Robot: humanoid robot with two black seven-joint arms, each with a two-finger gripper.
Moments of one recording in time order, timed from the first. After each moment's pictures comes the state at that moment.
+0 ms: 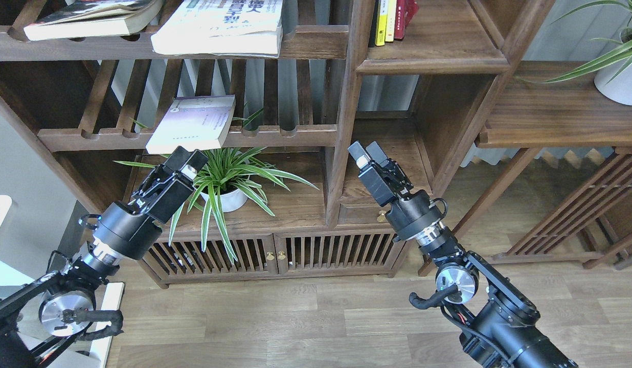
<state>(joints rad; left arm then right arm) -0.27 0.48 -0.76 -1.39 0.27 -0.49 -0.49 0.24 -0.07 1.04 1.07 -0.51 0.58 0.42</state>
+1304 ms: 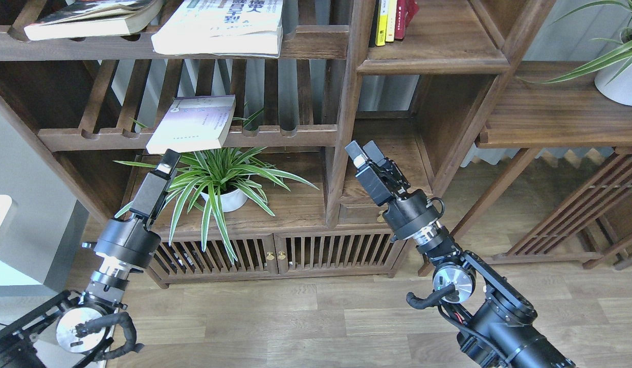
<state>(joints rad) -0.17 0.37 -0.76 -1.35 -0.13 -0.49 -0.49 0.26 -0.06 1.03 1.07 -0.51 0.58 0.43</state>
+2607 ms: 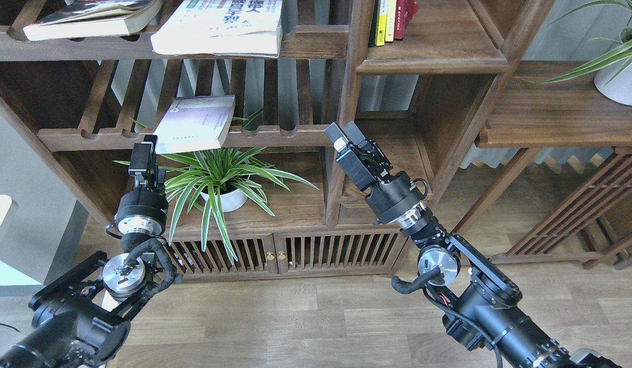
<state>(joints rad) -0.42 0.14 -0.83 -0.97 -0.56 -0.31 -0.46 0.34 -0.02 1.00 1.07 -0.51 0.58 0.42</state>
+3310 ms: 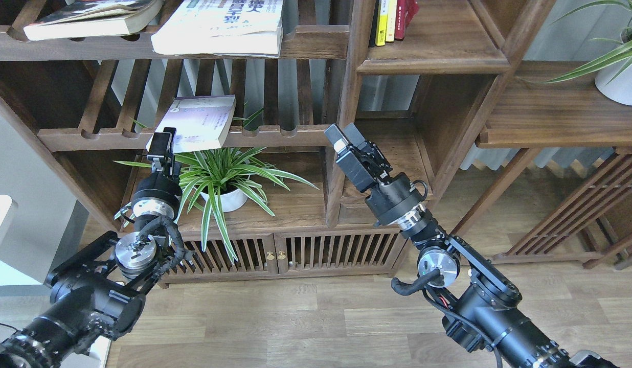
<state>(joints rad) -0.53 0.07 -0.84 -0.81 -0.60 -0.26 -0.36 0.33 -0.02 1.00 1.07 -0.51 0.58 0.42</state>
